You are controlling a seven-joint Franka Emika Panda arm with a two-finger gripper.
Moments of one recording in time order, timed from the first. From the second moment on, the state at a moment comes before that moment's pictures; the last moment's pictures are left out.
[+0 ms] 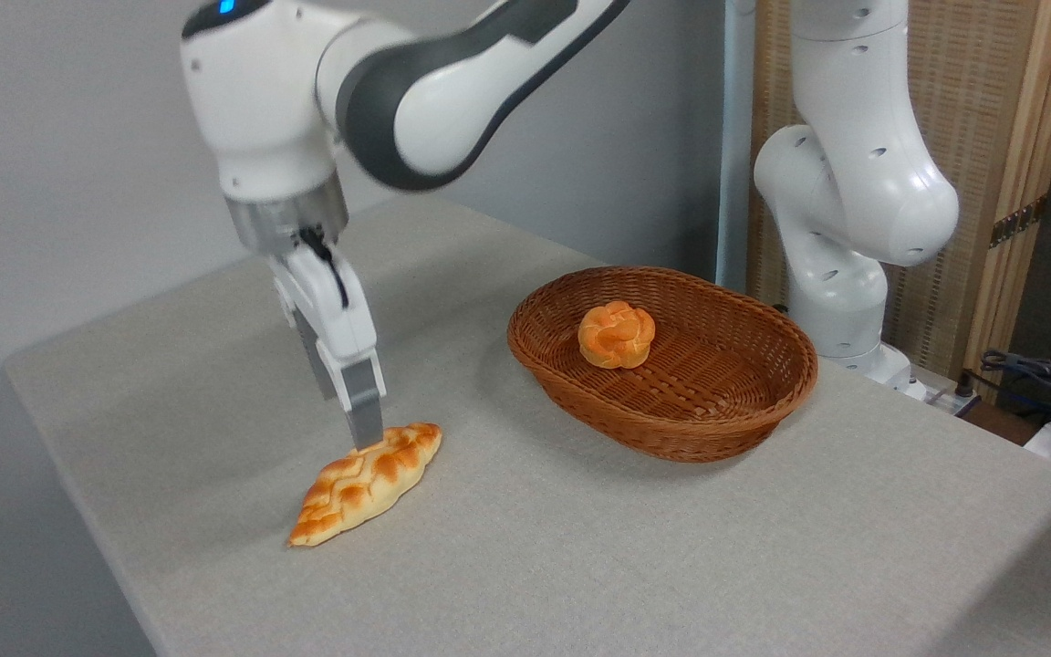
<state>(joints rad) -0.22 0.12 0.03 -1.78 -0.08 1.92 0.76</state>
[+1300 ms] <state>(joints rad) -0.05 0.02 0.01 -1.58 -0.08 1.61 0.74</state>
